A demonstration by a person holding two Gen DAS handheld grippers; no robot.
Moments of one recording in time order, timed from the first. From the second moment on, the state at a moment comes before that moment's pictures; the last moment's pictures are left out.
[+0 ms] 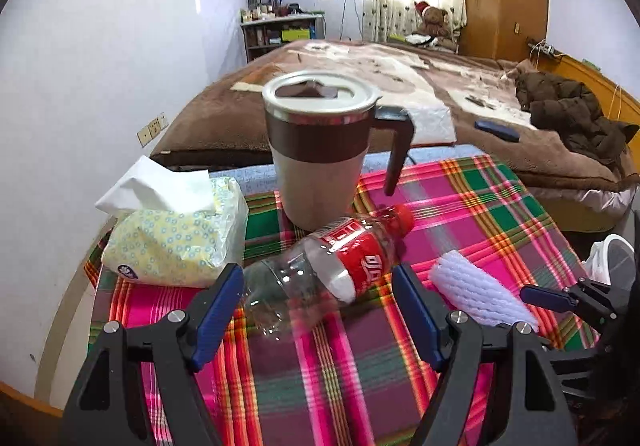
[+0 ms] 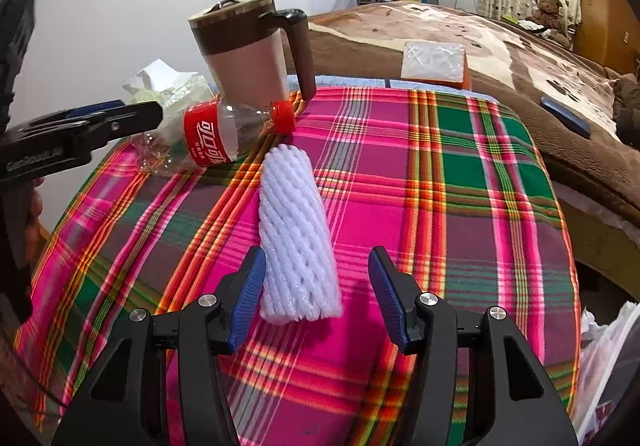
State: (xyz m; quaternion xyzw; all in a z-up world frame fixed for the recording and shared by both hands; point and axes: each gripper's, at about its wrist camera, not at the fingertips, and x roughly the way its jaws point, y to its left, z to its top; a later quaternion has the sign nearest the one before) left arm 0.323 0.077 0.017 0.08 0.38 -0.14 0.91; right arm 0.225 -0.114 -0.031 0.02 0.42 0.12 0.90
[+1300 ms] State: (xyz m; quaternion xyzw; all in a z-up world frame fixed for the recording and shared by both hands) left arm 0.331 0.054 -0.018 0.09 0.43 -0.17 0.88; right arm 0.226 -0.120 -0.032 0.03 0.41 0.16 0.90
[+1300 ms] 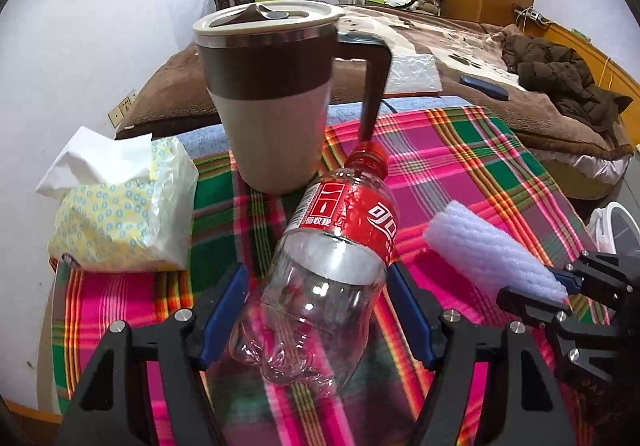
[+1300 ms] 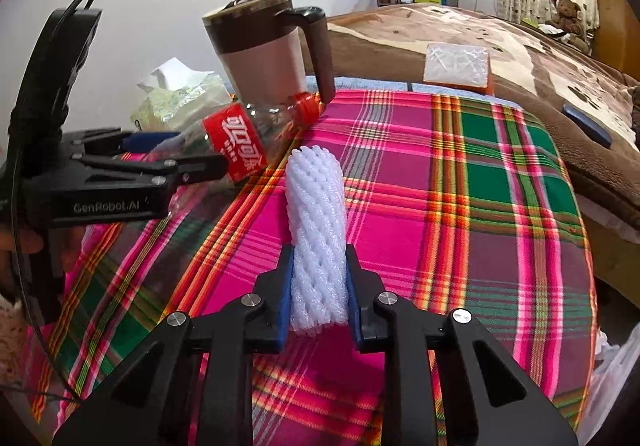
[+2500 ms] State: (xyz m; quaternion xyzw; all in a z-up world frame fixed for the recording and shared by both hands) left arm 0.285 -0.007 -0.029 0.08 0.46 -0.19 0.86; right arm 0.177 -0.183 -0.024 0.08 0.39 0.10 0.91
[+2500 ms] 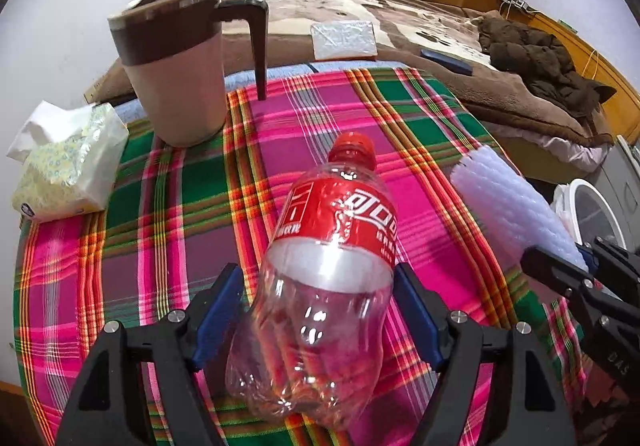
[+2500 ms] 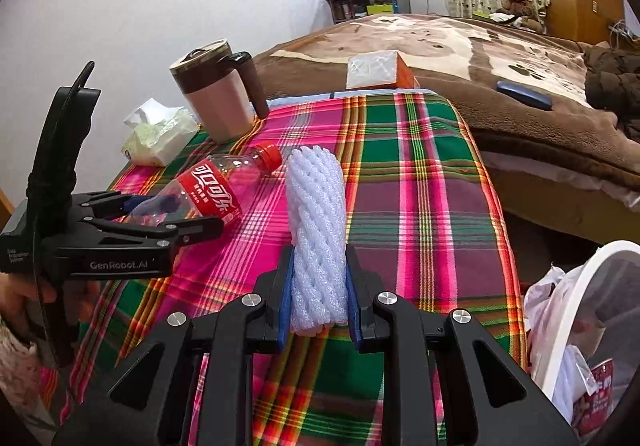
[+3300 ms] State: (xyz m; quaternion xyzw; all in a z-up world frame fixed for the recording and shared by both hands) left arm 0.210 -0.039 0.010 0.07 0.40 -0.20 0.89; right arm 0.126 -0.228 0.001 0.10 0.34 0.06 0.93
